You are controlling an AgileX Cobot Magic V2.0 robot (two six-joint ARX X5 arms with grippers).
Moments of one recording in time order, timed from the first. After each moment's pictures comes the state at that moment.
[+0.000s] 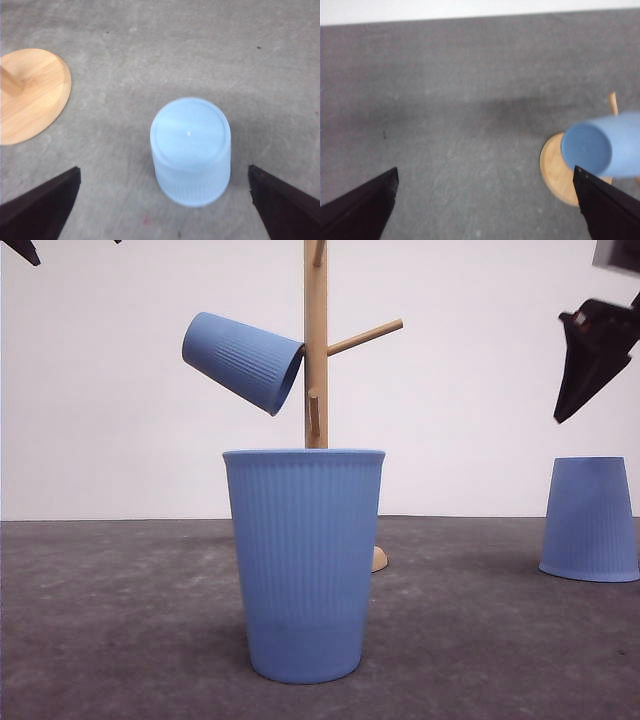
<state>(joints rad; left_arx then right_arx) -0.04 1.73 2.22 -1.29 0.18 0.06 0.01 1.25 0.87 -0.36 -0.27 0.00</state>
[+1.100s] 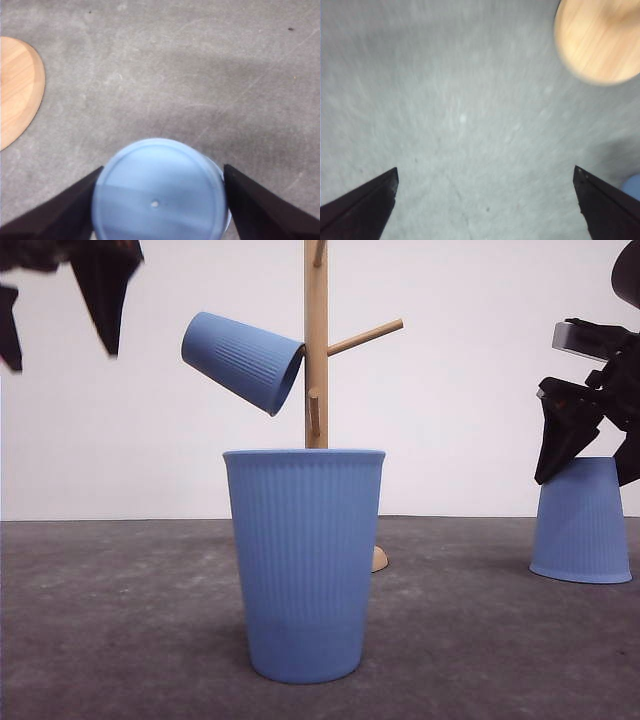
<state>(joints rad) -0.20 1.67 1.75 -1.35 0.04 0.01 0.02 1.53 0.98 -0.29 -0.31 -0.01</state>
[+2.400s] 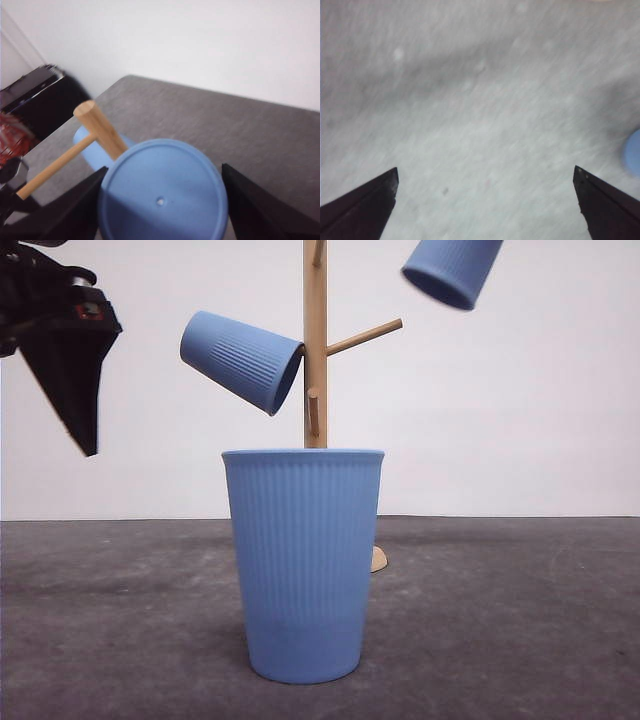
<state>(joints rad) -0.30 1.37 1.13 -0.97 0.14 -0.05 0.05 1.50 1.60 -0.48 -0.81 0.11</state>
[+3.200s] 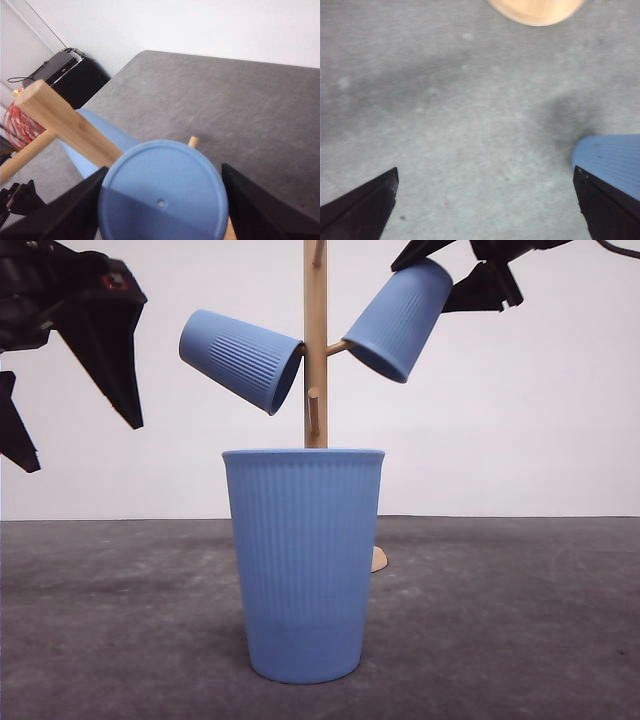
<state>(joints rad) -0.30 1.37 1.13 -0.92 0.29 -0.05 0.15 1.70 1.60 -0.35 -0.82 0.19</state>
